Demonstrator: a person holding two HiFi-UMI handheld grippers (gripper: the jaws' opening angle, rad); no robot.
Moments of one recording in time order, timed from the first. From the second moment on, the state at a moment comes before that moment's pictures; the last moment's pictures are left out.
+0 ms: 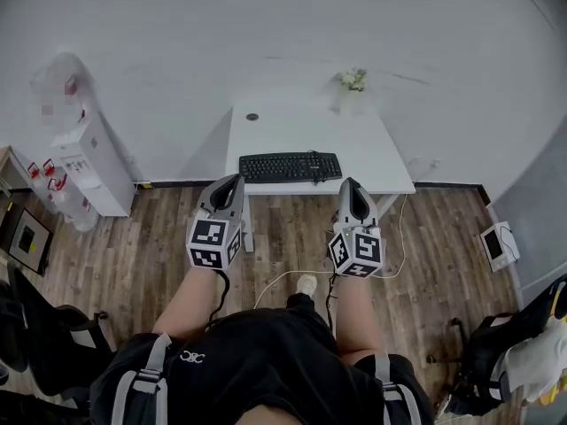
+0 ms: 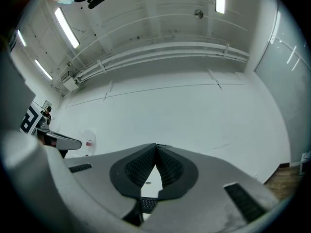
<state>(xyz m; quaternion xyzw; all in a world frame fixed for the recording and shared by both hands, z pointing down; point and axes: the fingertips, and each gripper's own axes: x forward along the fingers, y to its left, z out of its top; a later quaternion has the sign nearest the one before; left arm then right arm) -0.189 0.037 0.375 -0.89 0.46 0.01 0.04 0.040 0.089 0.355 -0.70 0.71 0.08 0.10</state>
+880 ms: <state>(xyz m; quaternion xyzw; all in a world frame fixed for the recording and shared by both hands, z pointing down) -0.021 -0.245 0.378 -0.86 0.52 -0.01 0.02 0.210 -0.219 0.362 -0.64 0.76 0.01 0.10</state>
